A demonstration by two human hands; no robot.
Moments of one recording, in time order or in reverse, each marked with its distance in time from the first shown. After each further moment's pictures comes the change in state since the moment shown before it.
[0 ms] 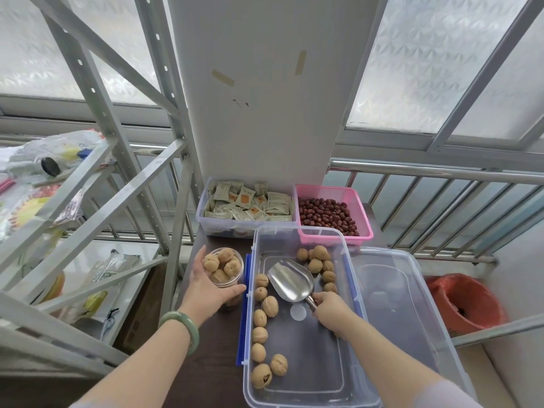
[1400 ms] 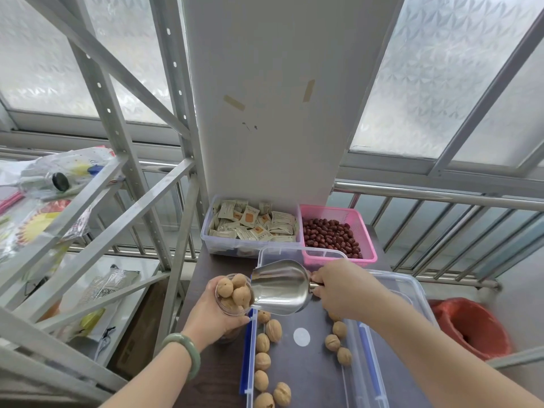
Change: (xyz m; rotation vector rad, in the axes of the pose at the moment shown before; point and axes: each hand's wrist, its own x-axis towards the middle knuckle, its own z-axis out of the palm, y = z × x) left_hand 0.003 -0.003 0.000 0.076 -0.090 0.149; right_hand -0.091 -0.106 -0.090 -0.763 0.208 -0.406
